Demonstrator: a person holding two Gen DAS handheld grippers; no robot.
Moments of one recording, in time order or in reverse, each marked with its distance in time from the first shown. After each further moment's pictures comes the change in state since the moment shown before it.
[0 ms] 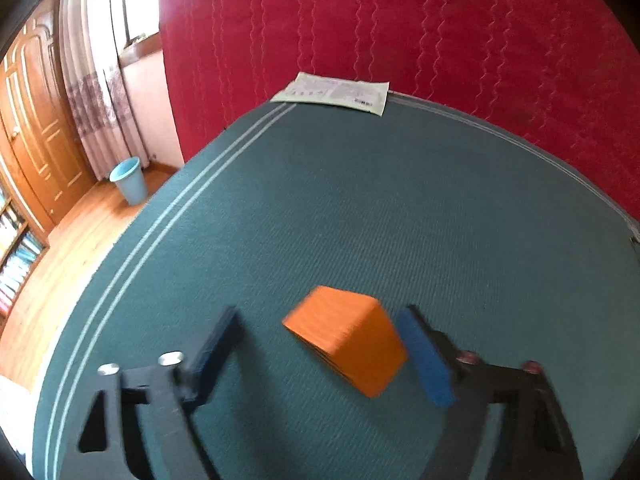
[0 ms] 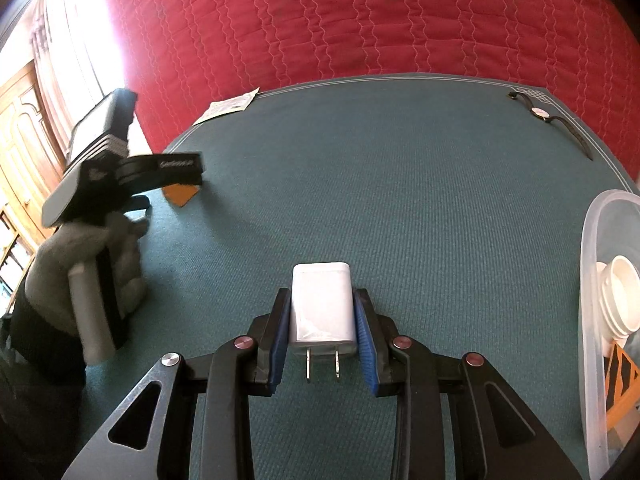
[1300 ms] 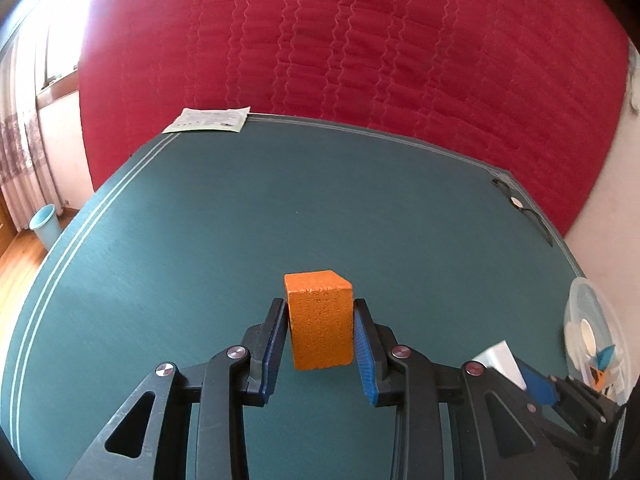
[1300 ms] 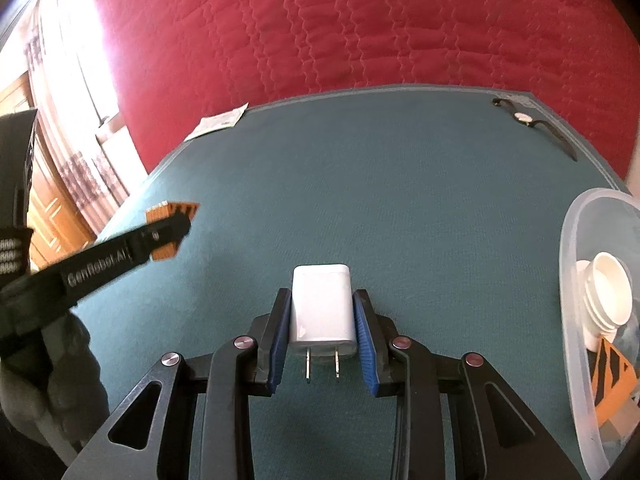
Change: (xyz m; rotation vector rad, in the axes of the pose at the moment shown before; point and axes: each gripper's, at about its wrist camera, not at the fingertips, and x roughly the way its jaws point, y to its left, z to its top) left arm -0.082 -0.045 -0.067 0.167 -0.096 -0.353; right arm -0.011 -0.005 0.000 0.033 -0.057 -0.026
